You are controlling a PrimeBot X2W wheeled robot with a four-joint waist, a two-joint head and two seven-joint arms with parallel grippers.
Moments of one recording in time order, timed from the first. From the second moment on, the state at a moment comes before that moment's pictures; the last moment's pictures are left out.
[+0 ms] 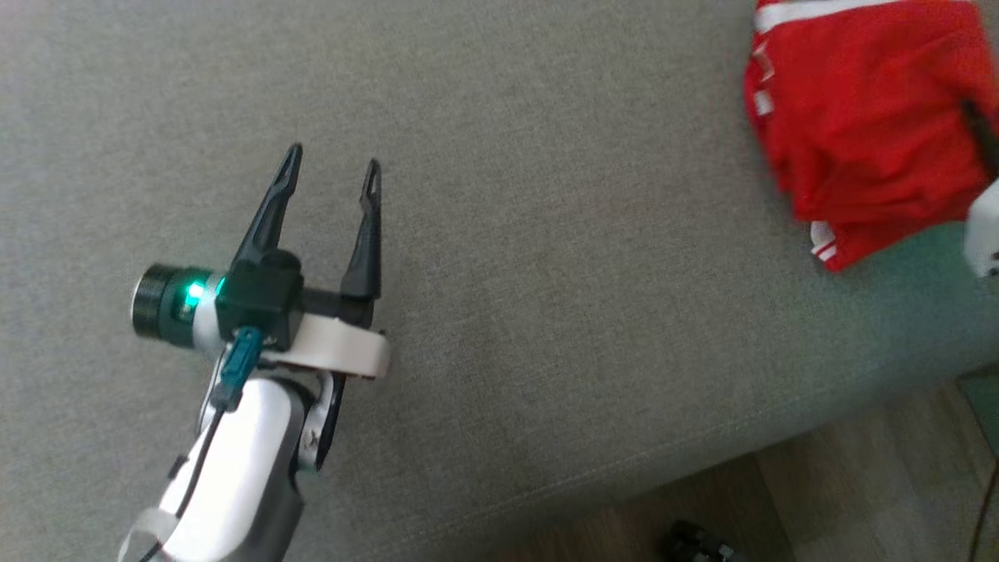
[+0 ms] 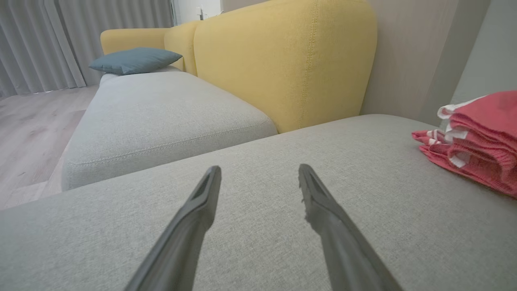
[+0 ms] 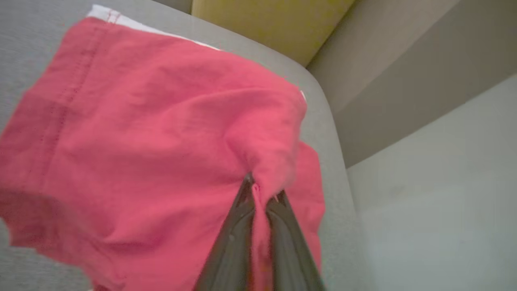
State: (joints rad) left arm -0.33 0.18 -0.42 0.06 -0.11 0.22 -0.22; right arm -0.62 -0.65 0.36 0.50 0.32 0.13 0.16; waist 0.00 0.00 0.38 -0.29
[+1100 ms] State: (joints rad) left arm -0.46 0.16 -0.47 0.13 -0.10 0.20 -0.25; right arm -0.66 -0.51 -0.01 0.75 0.20 0.13 -0.22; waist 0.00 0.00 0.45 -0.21
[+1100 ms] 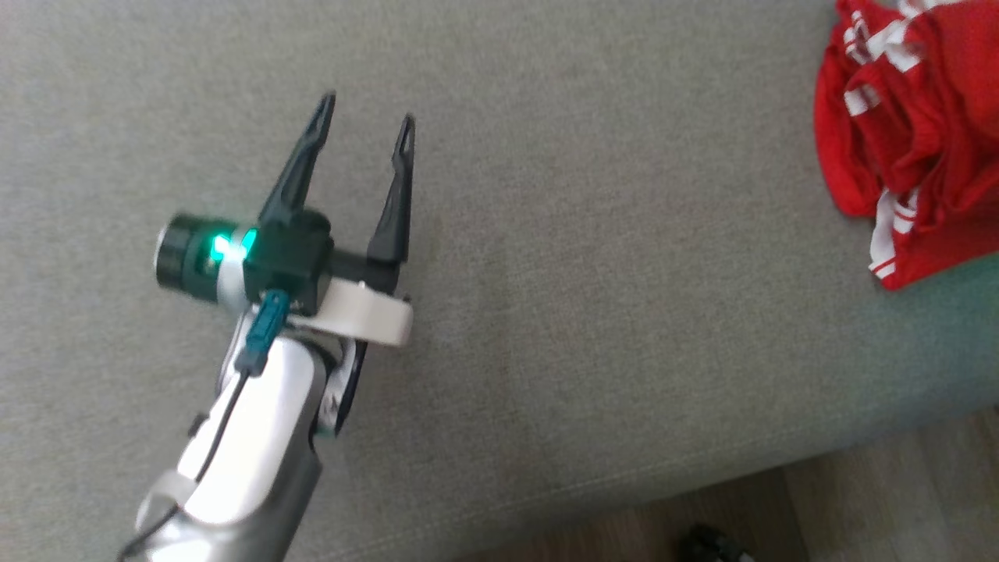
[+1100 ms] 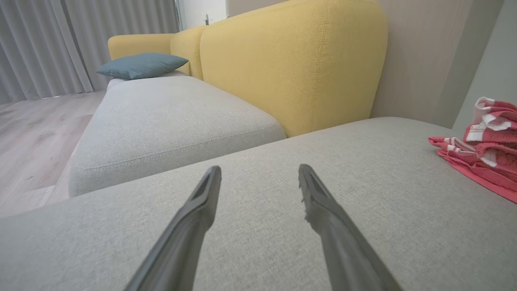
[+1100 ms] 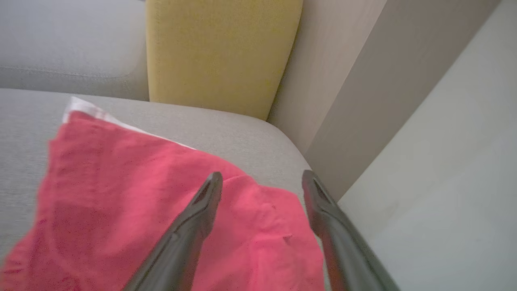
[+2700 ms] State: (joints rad) left arm 0.02 0.25 -0.38 0.12 -0.23 0.30 -0.22; right arm 0.06 -0.05 0.03 -0.02 0.18 0.13 0.00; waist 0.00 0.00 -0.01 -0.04
